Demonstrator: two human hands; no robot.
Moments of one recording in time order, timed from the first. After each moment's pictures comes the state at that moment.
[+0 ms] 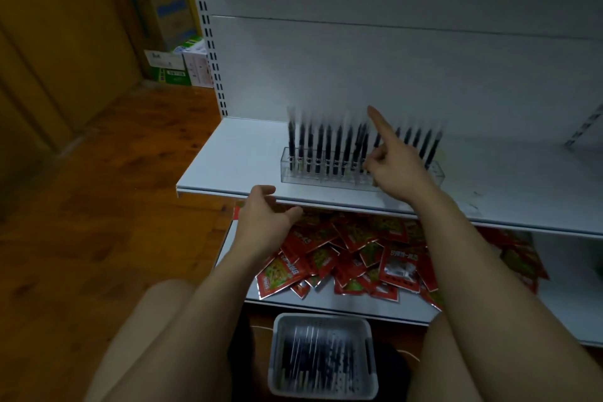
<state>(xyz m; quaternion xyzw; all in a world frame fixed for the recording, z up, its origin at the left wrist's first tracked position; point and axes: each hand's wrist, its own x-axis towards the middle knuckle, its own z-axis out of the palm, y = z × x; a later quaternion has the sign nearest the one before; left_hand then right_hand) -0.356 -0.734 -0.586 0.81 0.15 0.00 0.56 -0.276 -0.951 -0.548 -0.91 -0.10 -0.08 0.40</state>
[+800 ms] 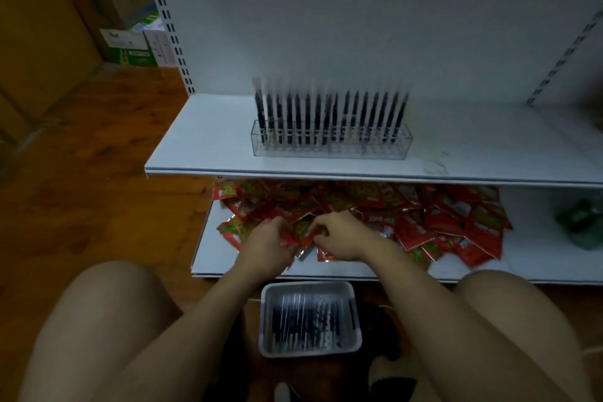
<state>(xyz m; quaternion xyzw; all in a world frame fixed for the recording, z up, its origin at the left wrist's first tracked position) -0.381 -0.759 -0.668 0.94 -0.03 -0.09 0.34 -0.358 -0.929 -0.649 -0.95 -0.10 0.21 0.23</state>
